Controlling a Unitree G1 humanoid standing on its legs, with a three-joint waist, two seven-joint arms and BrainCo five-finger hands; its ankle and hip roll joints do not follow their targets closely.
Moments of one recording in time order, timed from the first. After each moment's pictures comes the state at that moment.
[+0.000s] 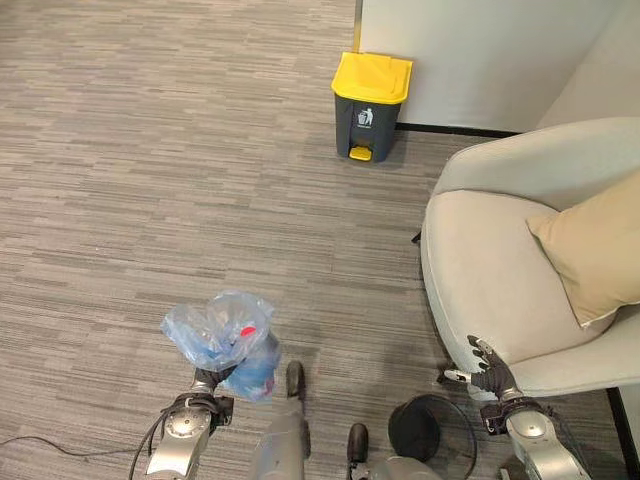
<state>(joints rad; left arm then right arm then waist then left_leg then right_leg) 0.14 0.36 -0.04 0.45 -0.13 -0.08 0.08 0.10 -0.39 0.11 0.46 0.02 -0.06 -0.08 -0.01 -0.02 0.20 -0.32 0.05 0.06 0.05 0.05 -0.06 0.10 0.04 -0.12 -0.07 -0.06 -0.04</state>
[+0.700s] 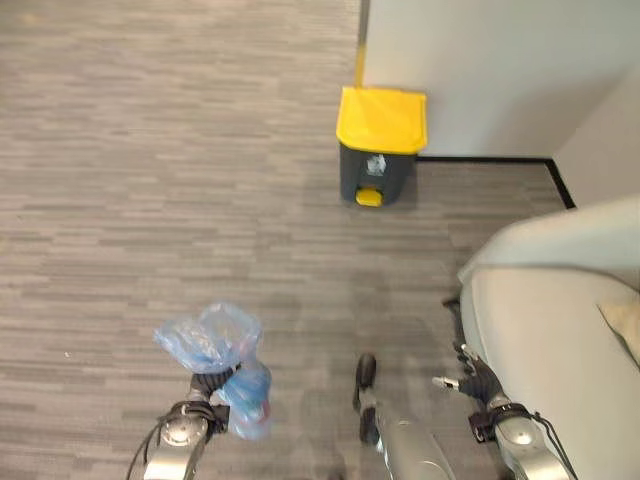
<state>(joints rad) 0.15 0.32 -0.04 0.47 -0.13 -0.07 0.08 0.13 -0.38 0.14 0.43 0.02 -0.04 -0.06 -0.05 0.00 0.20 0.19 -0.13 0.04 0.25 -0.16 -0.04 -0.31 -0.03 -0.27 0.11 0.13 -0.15</state>
